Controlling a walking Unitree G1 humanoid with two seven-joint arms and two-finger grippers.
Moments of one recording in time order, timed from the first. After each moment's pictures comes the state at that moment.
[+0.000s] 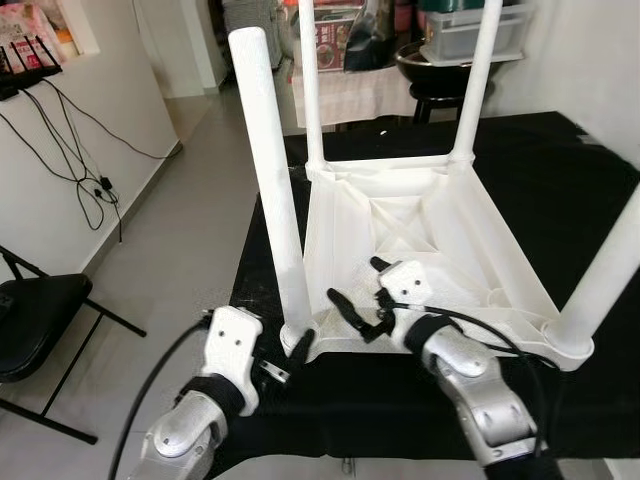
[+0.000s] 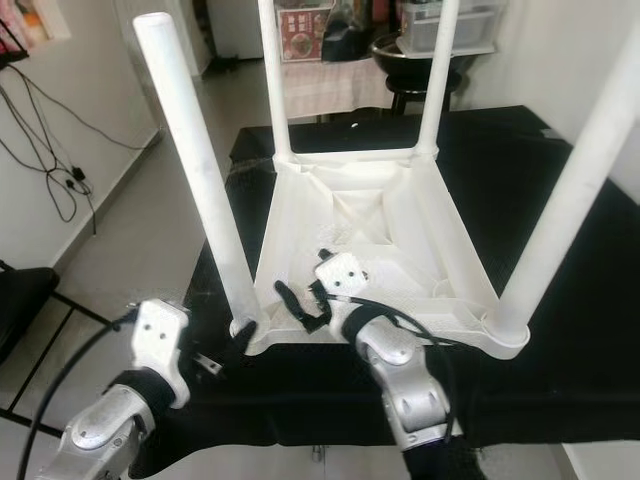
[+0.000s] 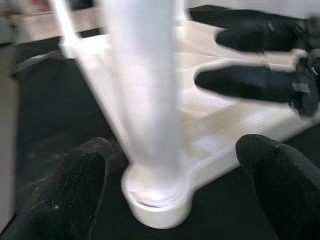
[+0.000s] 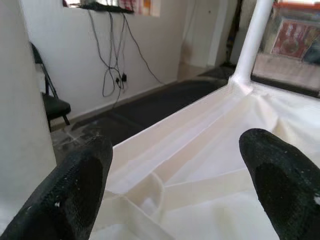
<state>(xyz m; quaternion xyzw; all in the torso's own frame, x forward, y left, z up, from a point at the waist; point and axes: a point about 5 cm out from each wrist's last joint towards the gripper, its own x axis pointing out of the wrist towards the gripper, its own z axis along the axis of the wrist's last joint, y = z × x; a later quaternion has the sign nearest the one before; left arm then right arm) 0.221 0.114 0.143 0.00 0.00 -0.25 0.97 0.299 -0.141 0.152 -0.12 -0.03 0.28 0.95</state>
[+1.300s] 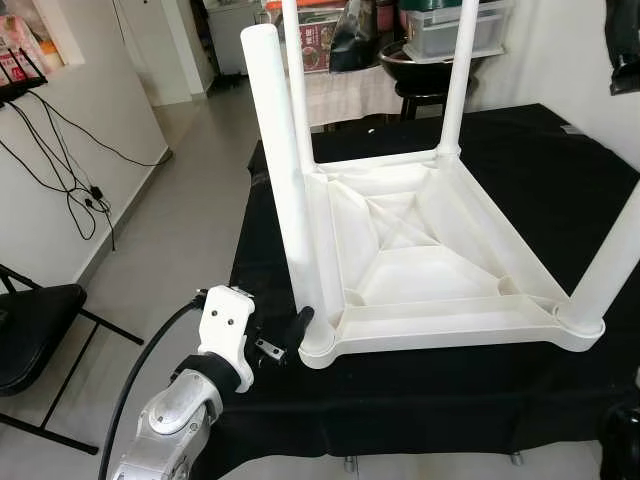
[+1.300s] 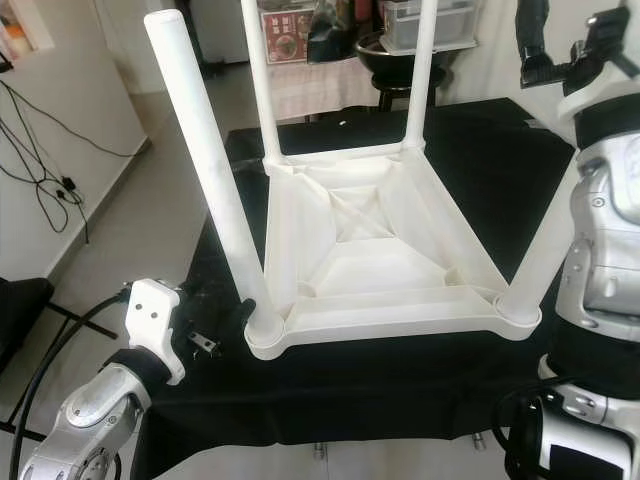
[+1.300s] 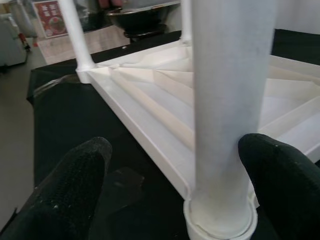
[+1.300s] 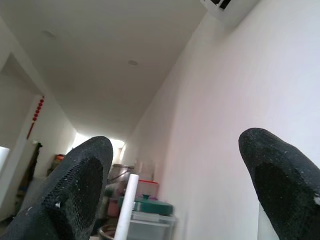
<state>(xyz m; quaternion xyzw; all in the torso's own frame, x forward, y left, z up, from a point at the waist) 0.241 0.127 0.159 0.00 -0.05 -0.20 0.98 0.268 -0.257 0.396 -0.20 -0.41 -0.09 0.89</state>
